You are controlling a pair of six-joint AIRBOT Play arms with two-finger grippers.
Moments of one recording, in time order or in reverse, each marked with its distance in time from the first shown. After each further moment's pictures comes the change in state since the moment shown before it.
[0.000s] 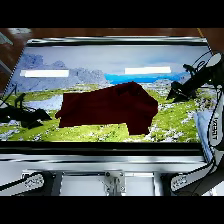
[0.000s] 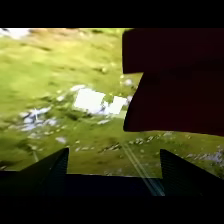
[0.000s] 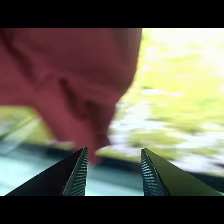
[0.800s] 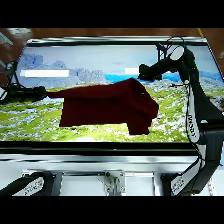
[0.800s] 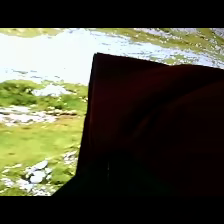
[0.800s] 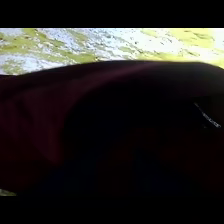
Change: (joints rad) left arm -0.277 0.143 0.169 0.085 0.280 -0.118; right arm 0.312 -0.119 0.182 0.108 -0.481 0.048
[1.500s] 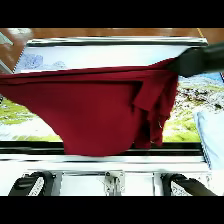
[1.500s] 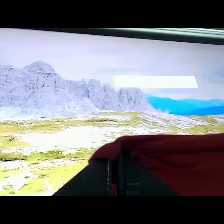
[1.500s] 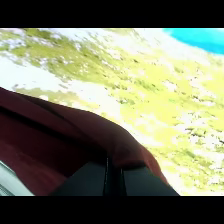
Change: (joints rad) left arm 0.011 0.602 0.179 0.103 -0.229 0.003; right arm -0.005 0.669 0.000 -0.061 0.392 -0.130
